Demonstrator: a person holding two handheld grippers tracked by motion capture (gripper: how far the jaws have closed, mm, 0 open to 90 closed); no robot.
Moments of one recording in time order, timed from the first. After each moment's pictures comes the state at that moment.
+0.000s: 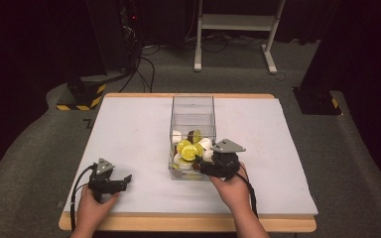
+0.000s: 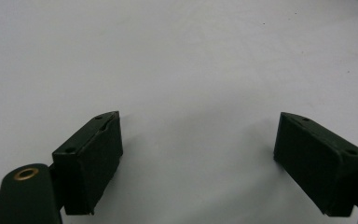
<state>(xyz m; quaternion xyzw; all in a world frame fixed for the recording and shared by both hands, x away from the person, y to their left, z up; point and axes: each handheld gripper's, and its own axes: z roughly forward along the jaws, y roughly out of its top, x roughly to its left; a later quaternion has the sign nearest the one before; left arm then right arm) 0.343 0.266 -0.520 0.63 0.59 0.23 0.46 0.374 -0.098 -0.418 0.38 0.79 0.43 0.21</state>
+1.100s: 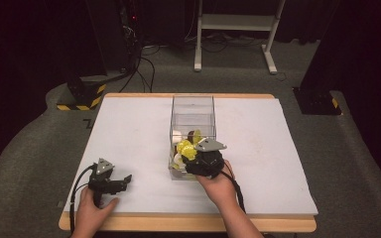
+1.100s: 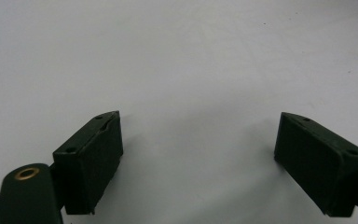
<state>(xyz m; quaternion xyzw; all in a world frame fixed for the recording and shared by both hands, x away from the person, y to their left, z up) 0.343 0.265 -0.520 0.62 0.59 0.23 0.46 0.382 -0.059 -0.425 0.36 0.81 0.42 0.20</state>
